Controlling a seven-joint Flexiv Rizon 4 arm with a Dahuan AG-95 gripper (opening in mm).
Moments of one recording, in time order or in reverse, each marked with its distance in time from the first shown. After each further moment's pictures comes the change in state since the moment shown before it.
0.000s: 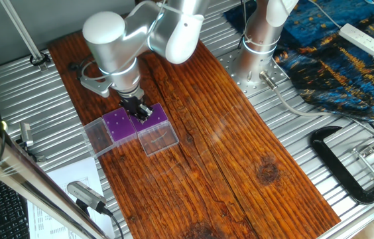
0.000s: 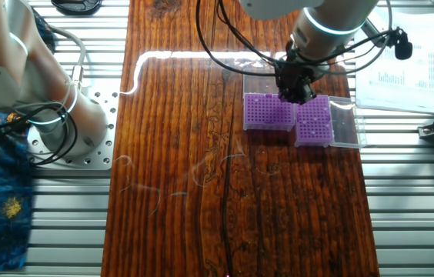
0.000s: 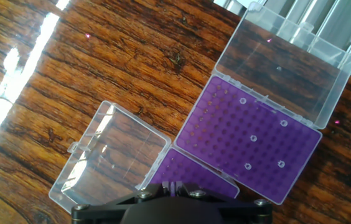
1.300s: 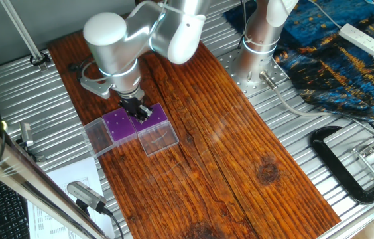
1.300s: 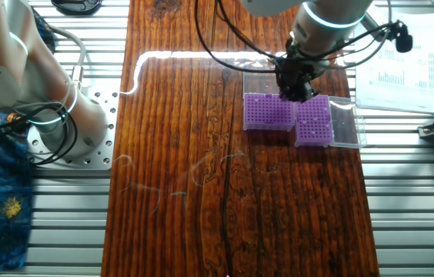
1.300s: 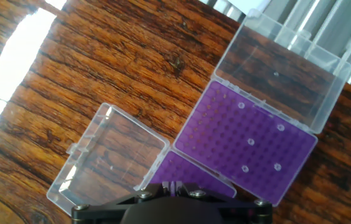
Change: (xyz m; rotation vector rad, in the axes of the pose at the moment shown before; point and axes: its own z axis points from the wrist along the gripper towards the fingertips) arm 0.002 0.002 -0.003 0.022 0.003 -0.016
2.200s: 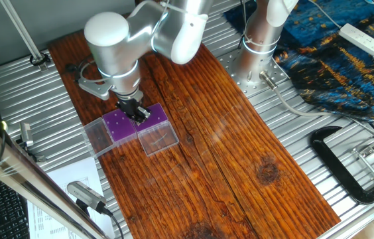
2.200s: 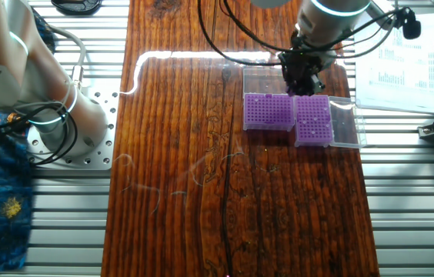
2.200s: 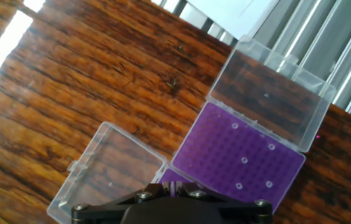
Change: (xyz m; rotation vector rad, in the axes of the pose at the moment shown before) arm -0.015 -0.001 -0.008 0.032 -0.015 -0.016
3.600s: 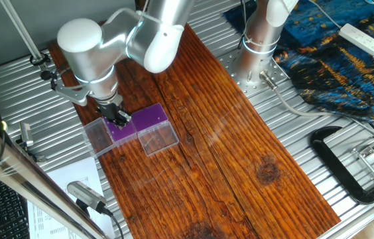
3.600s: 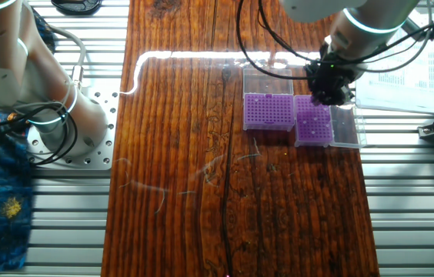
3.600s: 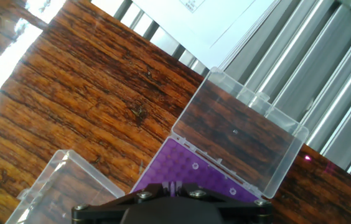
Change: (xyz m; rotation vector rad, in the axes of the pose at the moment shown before) arm -0.045 -0.046 -0.008 0.006 -0.005 -0.073
